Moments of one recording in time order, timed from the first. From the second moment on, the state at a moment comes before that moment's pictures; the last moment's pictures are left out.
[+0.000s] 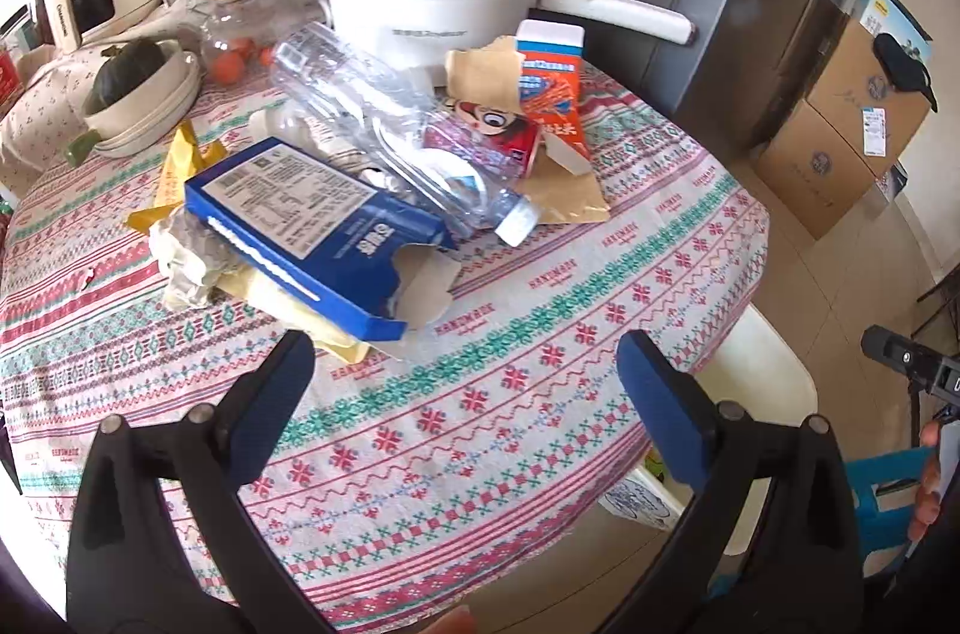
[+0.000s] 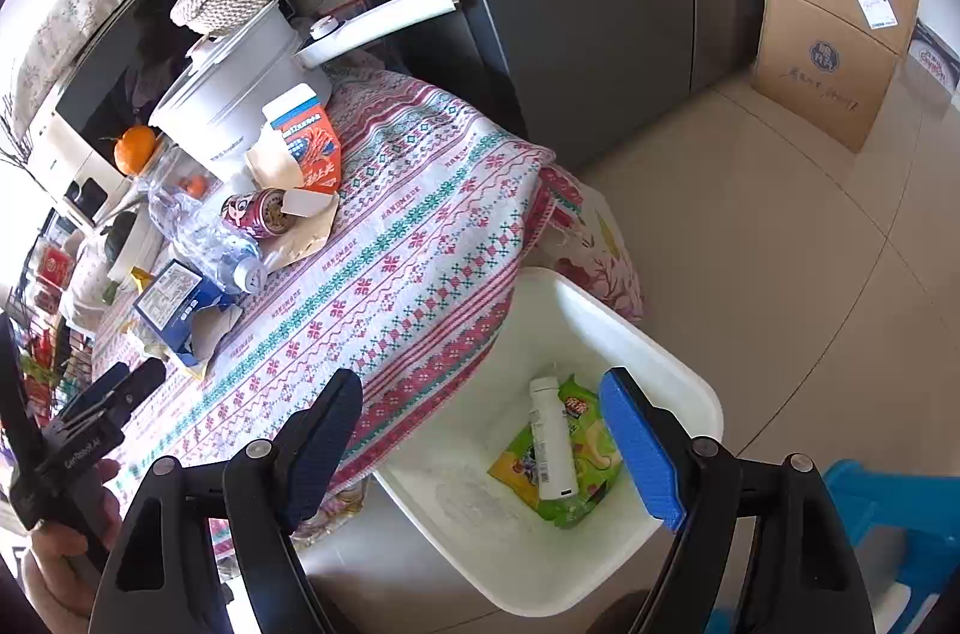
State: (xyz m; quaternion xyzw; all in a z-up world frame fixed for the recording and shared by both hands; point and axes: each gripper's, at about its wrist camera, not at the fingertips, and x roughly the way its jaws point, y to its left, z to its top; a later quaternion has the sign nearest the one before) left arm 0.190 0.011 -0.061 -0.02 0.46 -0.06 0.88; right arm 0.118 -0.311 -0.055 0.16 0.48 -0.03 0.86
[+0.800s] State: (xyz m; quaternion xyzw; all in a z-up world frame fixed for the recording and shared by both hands) left arm 0.260 0.131 -0.139 -0.33 0.47 -0.02 0.81; right arm 0.151 -0.241 -0.089 0.08 0.53 -0.01 0.84
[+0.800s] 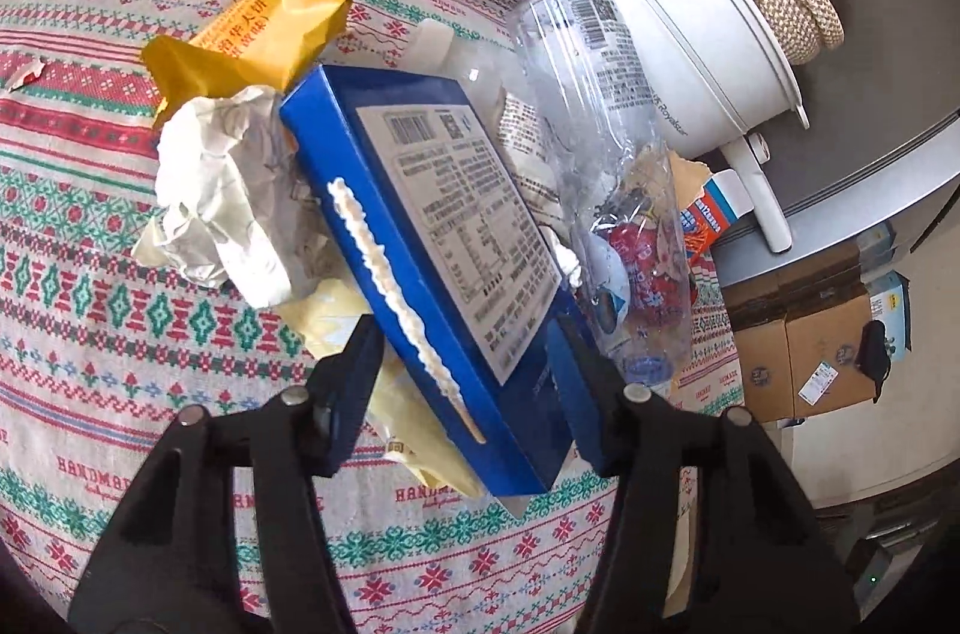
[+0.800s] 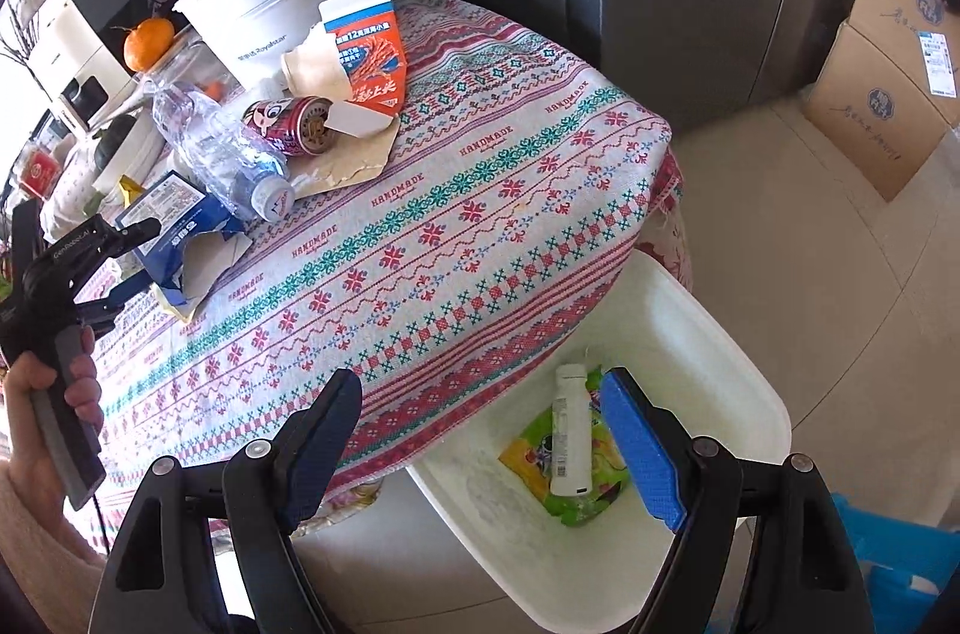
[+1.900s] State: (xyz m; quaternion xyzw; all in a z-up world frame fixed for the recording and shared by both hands) left arm 0.157 0.172 -0.035 -0.20 0.41 -0.02 0.89; right arm 0.233 -0.145 -0.124 -0.01 0.46 0.14 0.88
